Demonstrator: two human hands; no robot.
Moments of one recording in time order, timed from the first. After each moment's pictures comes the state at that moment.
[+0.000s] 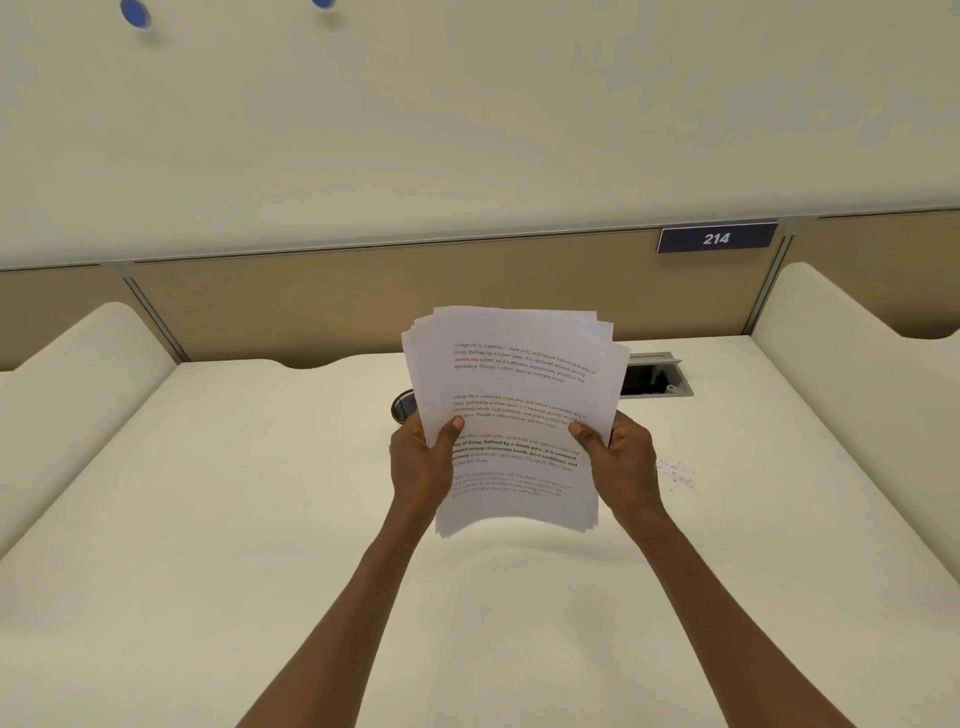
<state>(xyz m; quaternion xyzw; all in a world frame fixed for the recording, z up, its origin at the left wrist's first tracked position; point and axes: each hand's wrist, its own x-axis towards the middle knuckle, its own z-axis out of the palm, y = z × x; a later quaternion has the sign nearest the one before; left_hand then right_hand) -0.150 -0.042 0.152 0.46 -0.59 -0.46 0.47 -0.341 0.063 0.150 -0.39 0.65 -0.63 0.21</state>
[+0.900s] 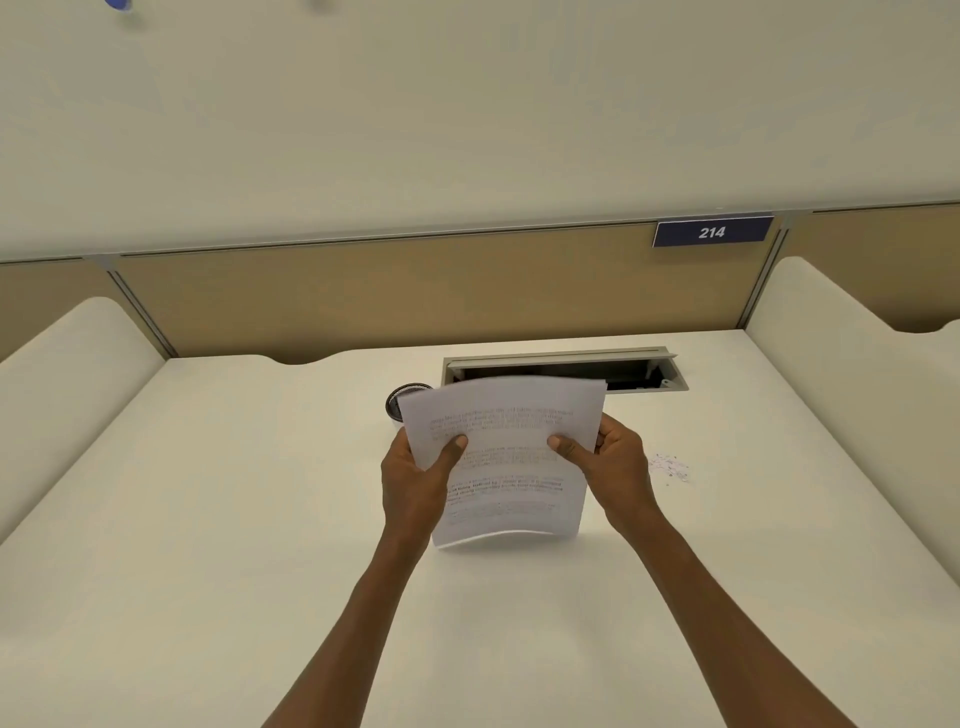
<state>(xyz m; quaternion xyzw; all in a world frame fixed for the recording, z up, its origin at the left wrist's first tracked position) -0.137 -0.026 0.132 0.45 -0.57 -0.50 0.48 -0.336 0.065 0.143 -0.37 0.61 -0.63 0.30</state>
